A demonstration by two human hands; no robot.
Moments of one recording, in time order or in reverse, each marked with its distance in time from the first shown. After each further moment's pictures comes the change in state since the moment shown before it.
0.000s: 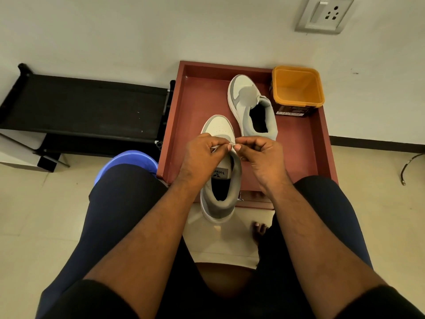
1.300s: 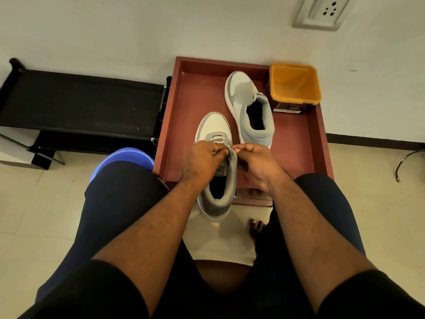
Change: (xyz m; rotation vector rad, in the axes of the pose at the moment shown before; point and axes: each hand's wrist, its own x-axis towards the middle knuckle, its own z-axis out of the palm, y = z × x) left_hand -0.001 -0.018 0.024 0.042 -0.087 -0.194; right_hand 0.012 0.017 -0.005 0.043 -0.122 0.336
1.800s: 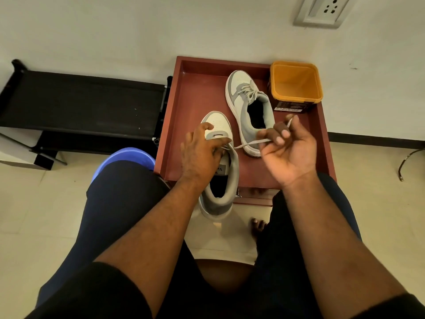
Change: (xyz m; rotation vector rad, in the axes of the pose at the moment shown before) left_hand -0.001 0.001 -0.006 0.424 0.104 0.170; right_hand -0.032 -0.042 -0.017 0.999 -0.109 -0.190
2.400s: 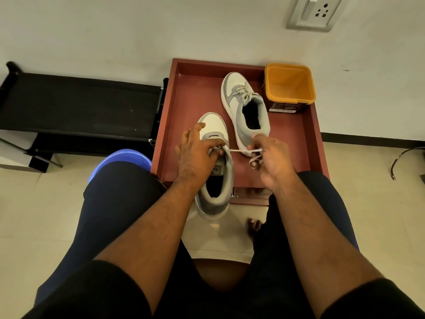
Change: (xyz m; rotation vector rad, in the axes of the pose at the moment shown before) left_hand 0.001 0.003 -0.001 -0.047 -0.051 -0.076; right_hand 0.005 0.014 -0.016 -0.842 0.297 0.023
